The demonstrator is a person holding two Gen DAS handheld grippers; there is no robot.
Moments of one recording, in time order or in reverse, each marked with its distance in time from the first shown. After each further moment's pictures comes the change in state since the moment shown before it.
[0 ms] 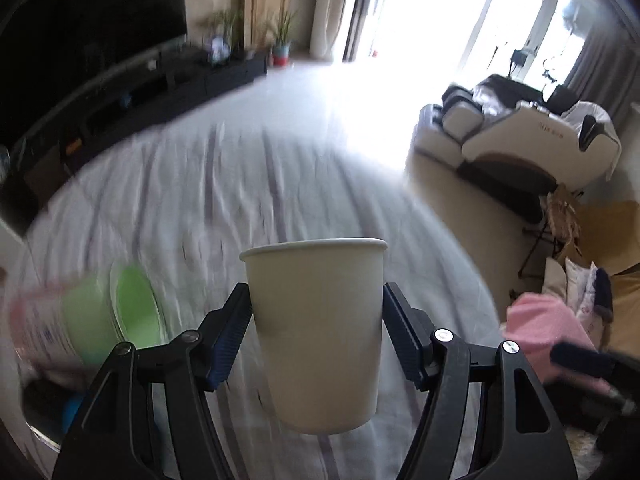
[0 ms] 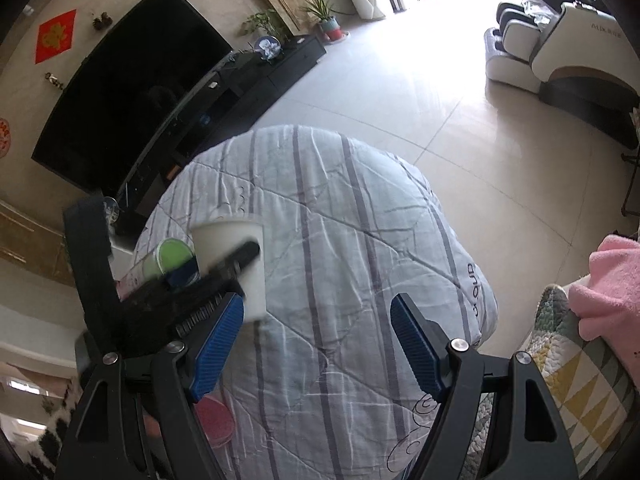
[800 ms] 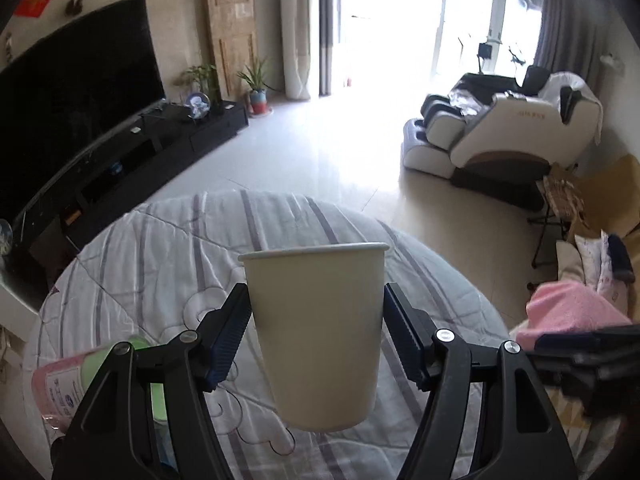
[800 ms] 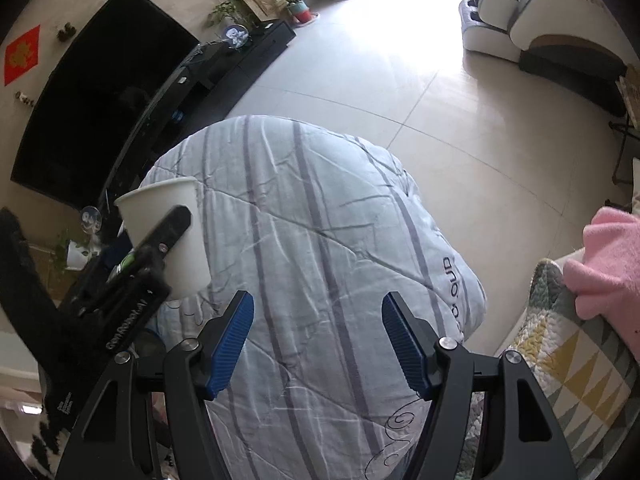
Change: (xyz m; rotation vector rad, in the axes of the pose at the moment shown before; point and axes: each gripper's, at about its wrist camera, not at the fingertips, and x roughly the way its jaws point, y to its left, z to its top) left arm 0.000 -0.023 0.006 0.186 -0.111 0.004; right arm 0.032 -0.041 0.016 0.107 0.087 -0.045
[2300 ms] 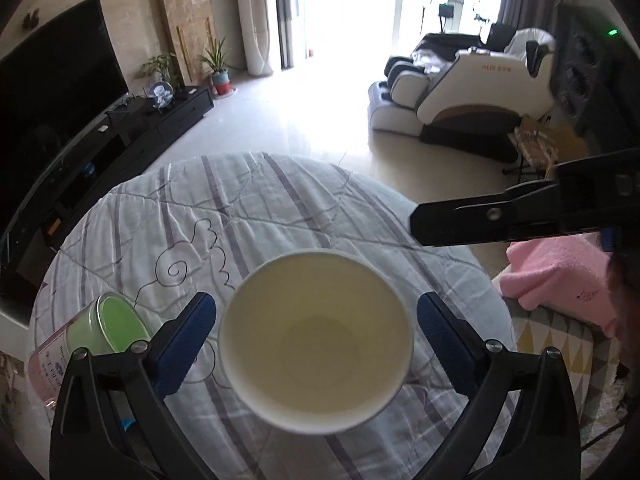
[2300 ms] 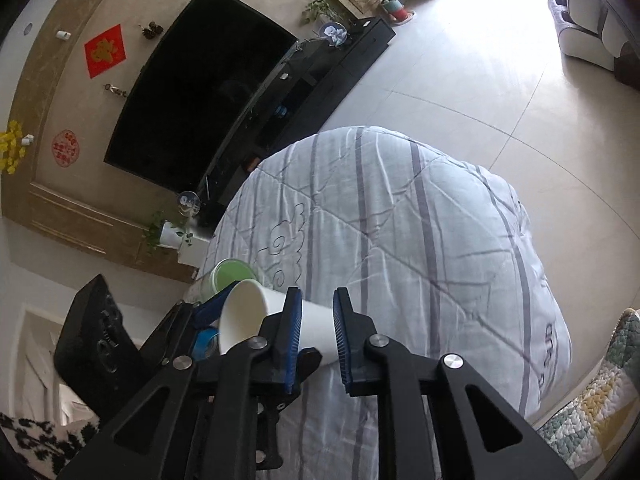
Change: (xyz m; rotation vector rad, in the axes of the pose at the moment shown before) left arm -0.017 -0.019 -0.025 0.115 0.112 -0.063; right arm 0.008 0.013 0.029 -0.125 0.005 0.399
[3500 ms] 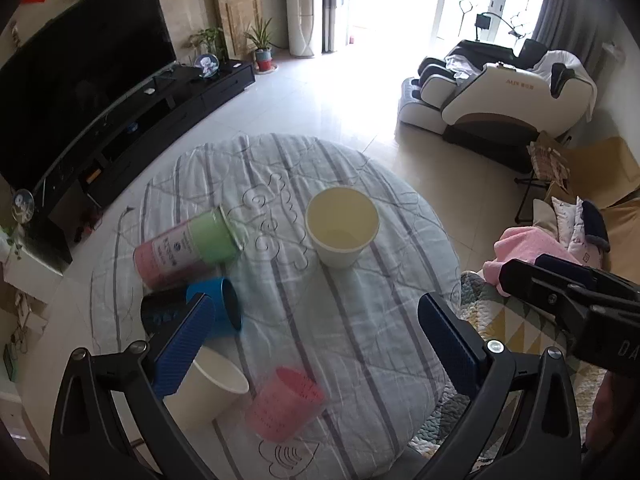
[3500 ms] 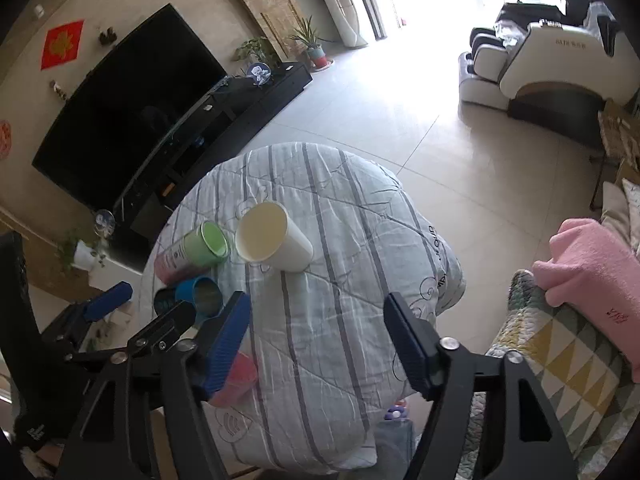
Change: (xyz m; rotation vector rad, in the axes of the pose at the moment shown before) left arm -0.161 0.012 -0.038 -0.146 0.077 0.068; right arm -0.097 0.112 -0.114 -0.006 -0.164 -0.449
